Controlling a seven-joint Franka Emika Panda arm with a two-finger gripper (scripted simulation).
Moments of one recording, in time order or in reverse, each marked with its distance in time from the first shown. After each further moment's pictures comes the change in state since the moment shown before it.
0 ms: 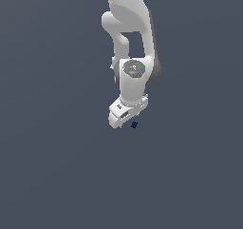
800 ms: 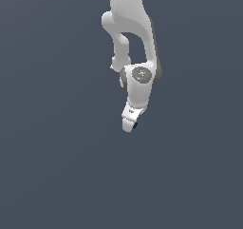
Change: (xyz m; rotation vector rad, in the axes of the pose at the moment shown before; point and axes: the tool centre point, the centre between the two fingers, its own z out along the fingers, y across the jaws) arm 0.002 -0.041 0.037 0.017 0.001 -0.399
